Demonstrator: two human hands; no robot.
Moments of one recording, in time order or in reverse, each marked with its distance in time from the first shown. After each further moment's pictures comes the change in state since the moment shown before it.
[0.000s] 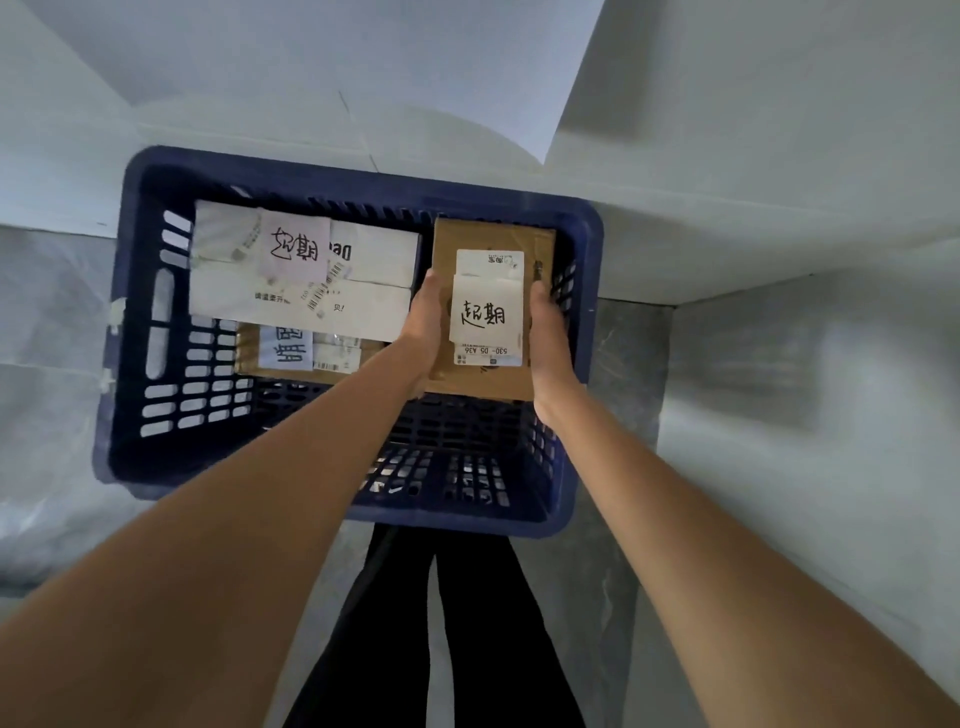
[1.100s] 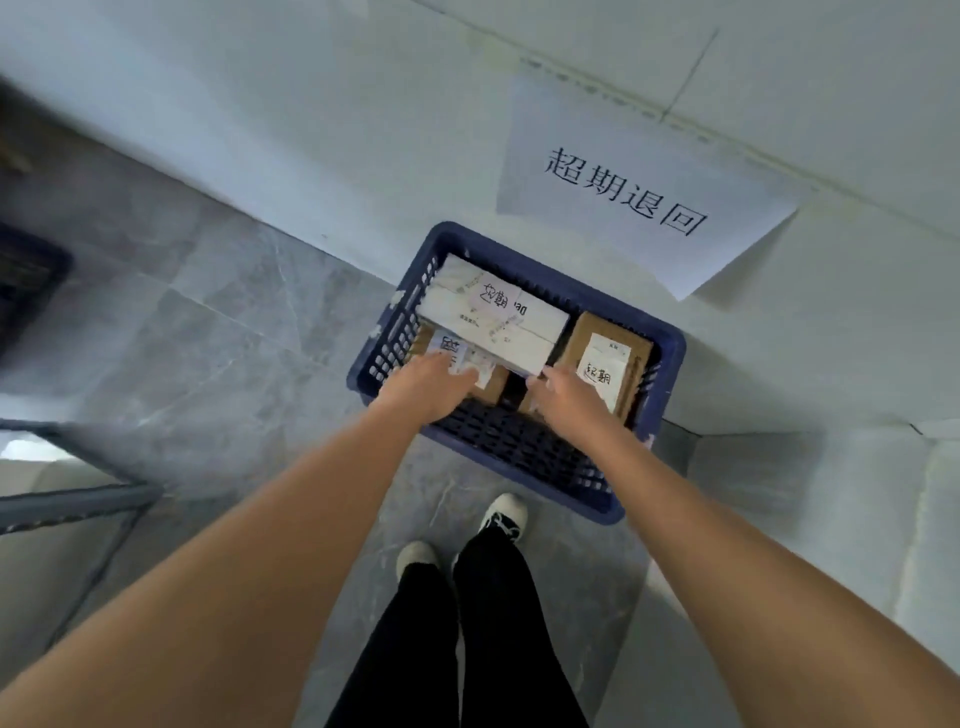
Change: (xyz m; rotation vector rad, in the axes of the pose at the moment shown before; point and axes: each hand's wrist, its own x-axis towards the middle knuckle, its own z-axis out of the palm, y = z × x) left_hand -0.222 -0.030 -0.196 0.806 0.175 0.213; right_hand -0.200 -0.056 0.088 -1.311 -0.282 -0.351
